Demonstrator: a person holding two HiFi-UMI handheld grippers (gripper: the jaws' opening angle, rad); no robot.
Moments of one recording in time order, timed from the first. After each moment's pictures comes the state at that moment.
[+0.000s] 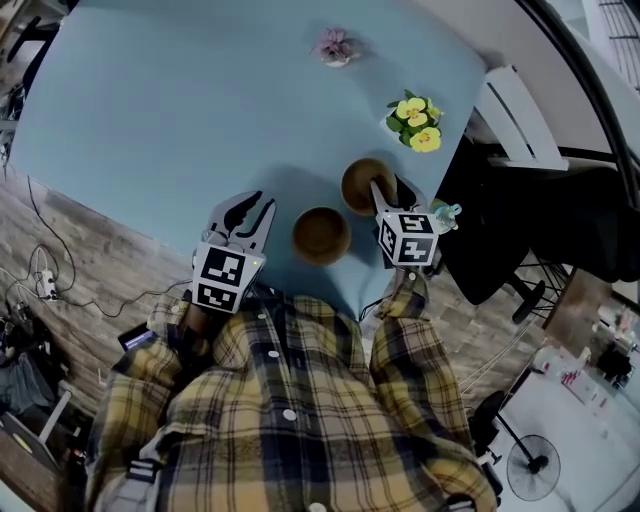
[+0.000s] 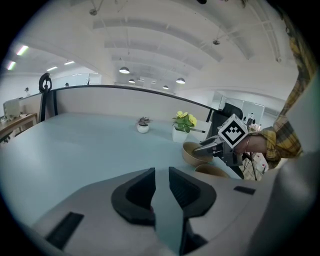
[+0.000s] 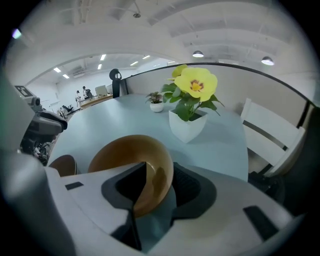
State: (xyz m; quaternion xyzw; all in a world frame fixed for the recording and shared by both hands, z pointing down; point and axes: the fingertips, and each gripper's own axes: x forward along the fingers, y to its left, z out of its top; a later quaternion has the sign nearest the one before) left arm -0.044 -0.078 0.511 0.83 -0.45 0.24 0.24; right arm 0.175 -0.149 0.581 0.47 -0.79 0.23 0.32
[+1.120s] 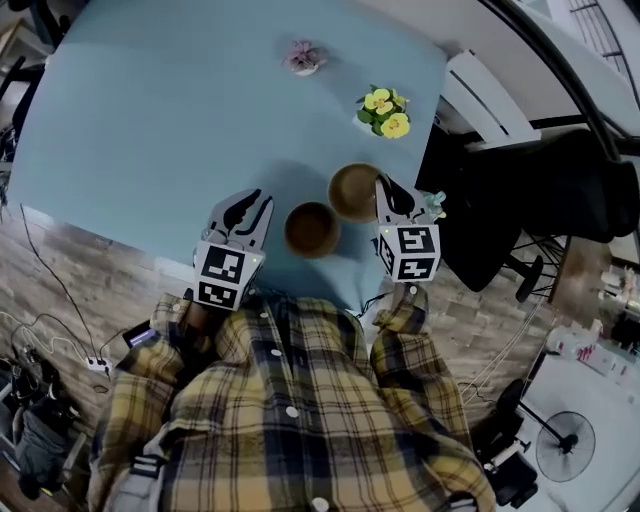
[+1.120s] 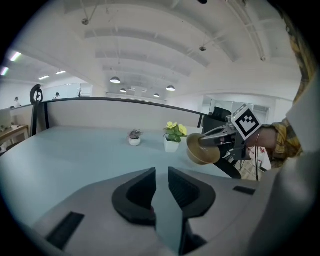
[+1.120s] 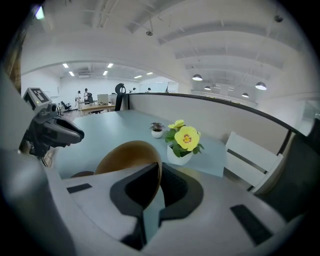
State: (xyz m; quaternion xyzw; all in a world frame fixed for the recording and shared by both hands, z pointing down) left arm -0.029 -0.079 0.480 0.86 -0.42 0.21 0.19; right arm 0.177 -0.123 0.483 0.52 -0.80 0.12 0.28
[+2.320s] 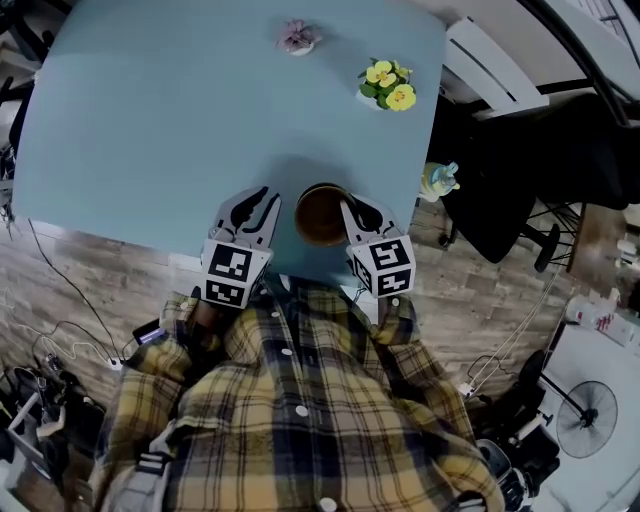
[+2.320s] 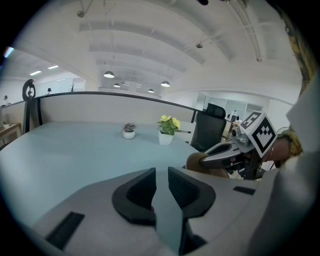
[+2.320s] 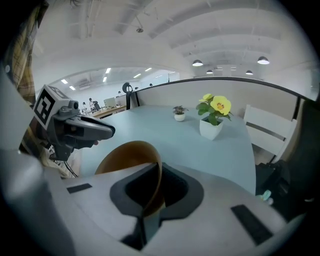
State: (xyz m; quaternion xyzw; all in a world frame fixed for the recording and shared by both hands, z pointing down) left arm -0.027 -0.060 0.494 0.87 -0.38 0.23 0.20; right arm 0.102 -0.042 0.528 0.47 -0.81 0.22 0.26
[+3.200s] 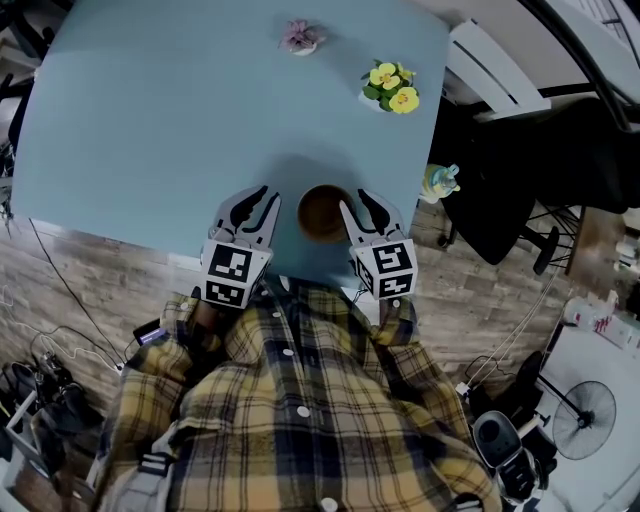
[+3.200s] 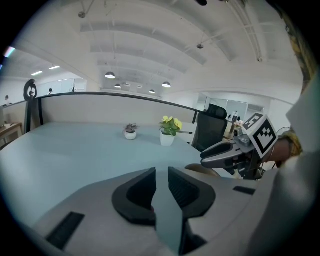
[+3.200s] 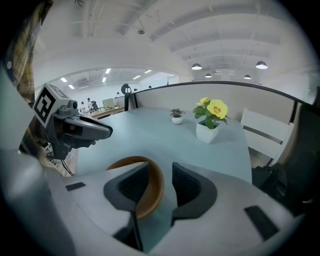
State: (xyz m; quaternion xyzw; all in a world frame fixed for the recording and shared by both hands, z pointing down) left arm -0.032 -0.063 0.493 0.87 -0.39 0.22 0.20; right arm 0.107 -0.047 0.525 0.48 -0.81 0.20 0.25
